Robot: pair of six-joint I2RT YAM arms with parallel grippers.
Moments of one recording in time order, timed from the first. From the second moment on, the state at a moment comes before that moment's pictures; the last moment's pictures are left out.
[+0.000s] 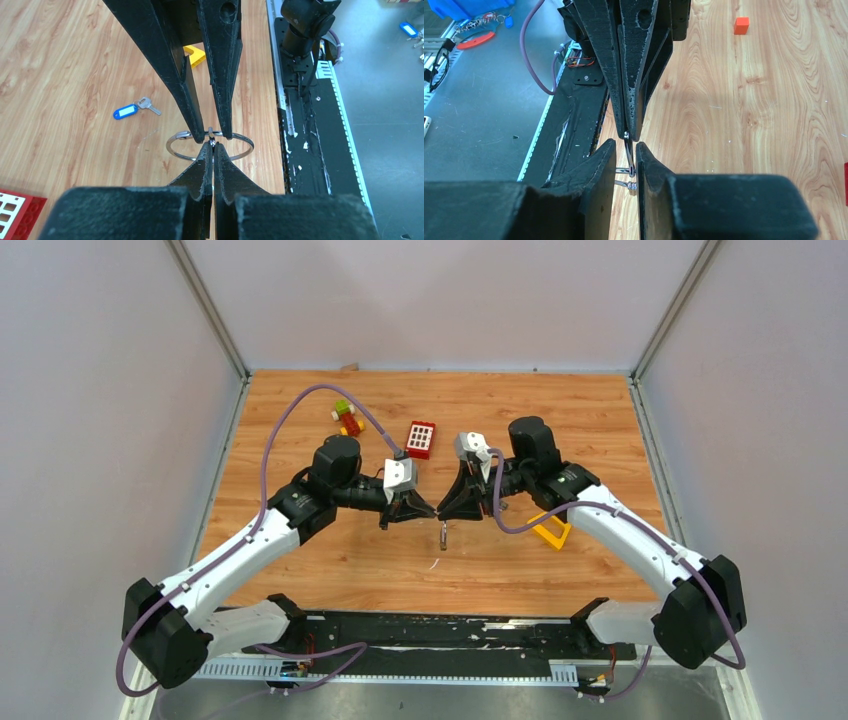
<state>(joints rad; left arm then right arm) -0.67 1.10 0.90 -0.18 0.88 0.30 0.59 1.27 1.01 -0.23 -1.13 -0.31</state>
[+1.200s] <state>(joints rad) -0.67 1.10 0.90 -0.18 0.88 0.30 0.59 1.28 1.01 -0.24 -1.12 -0.32</state>
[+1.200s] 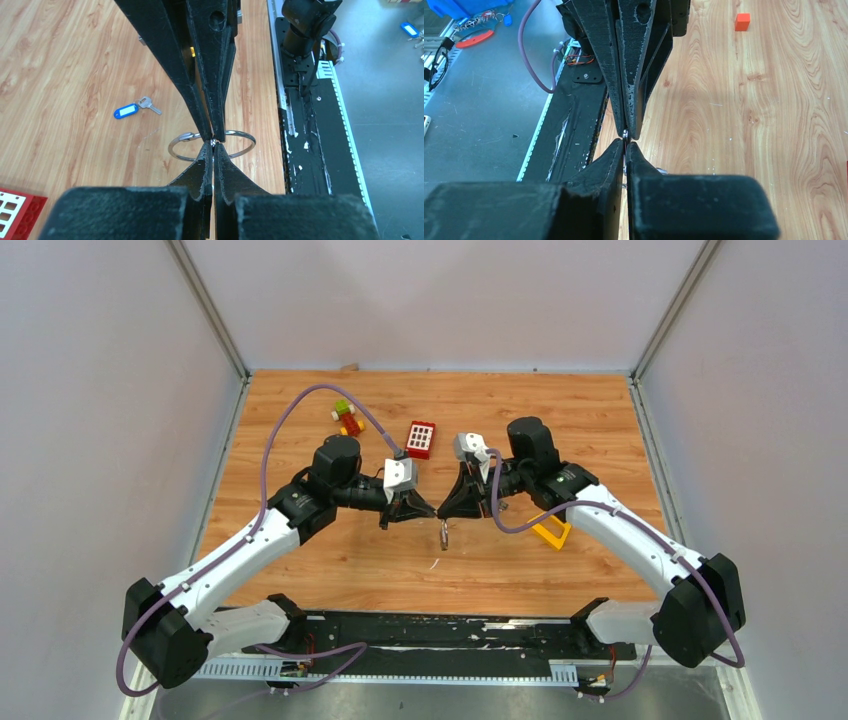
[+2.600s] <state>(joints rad) -0.67 1.06 0.90 -0.20 0.84 0.31 0.59 1.25 1.01 -0.24 -1.08 -0.35</state>
